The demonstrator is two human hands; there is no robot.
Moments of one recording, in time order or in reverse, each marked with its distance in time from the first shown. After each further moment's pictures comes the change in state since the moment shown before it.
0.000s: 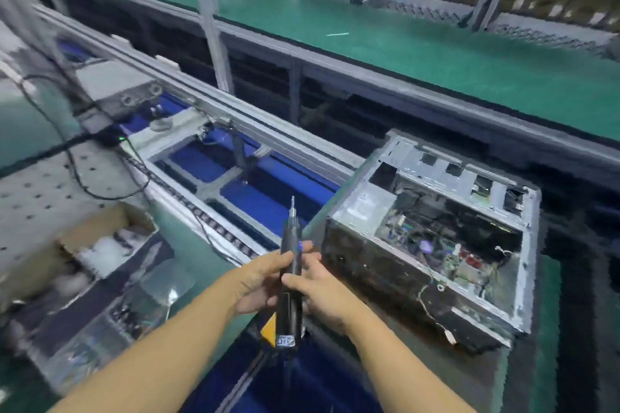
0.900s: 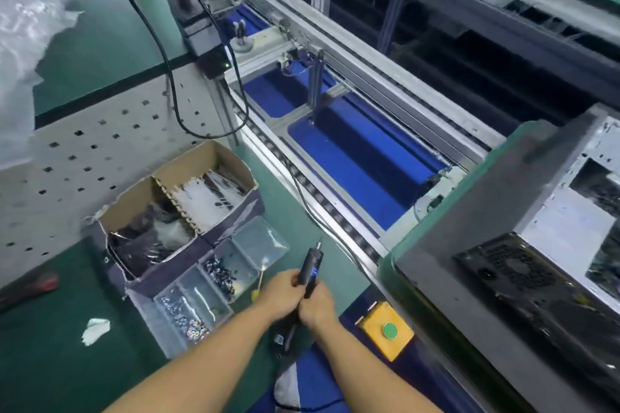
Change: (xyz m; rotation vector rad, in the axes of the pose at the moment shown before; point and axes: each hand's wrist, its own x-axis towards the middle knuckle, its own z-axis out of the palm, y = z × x) left_hand -0.056 -0.079 -0.187 0.721 0.685 -0.331; right_hand 0.178 0.155 0.162 -0.570 0.297 0.421
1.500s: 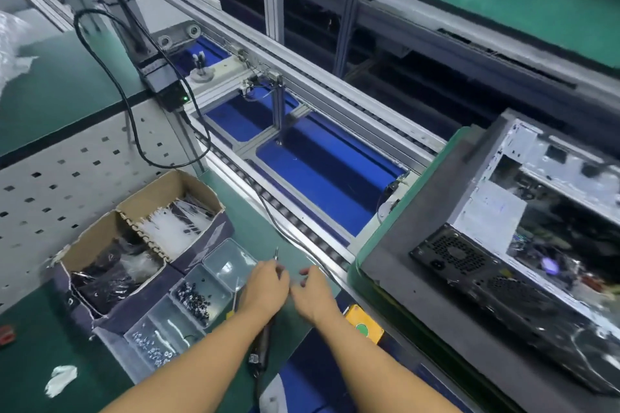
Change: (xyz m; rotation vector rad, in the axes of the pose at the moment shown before) left_hand -0.004 0.054 0.000 0.230 0.260 0.079; right_hand -0.014 -0.017 -0.069 -0.057 0.051 -0.133
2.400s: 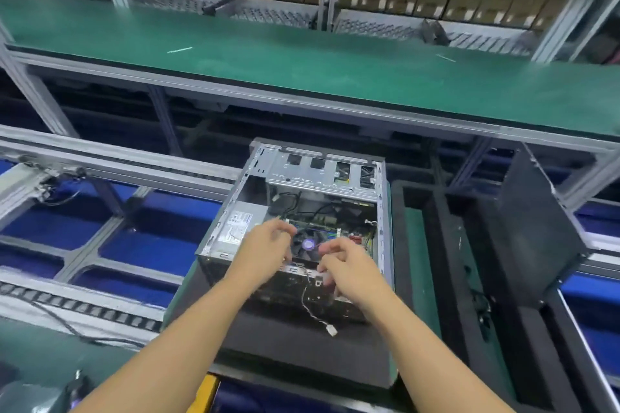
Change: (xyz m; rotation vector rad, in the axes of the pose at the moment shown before) left_hand -0.135 0.365 0.104 -0.217 -0.280 0.629; right_hand -0.197 0.155 -0.358 0.507 0.515 -0.042
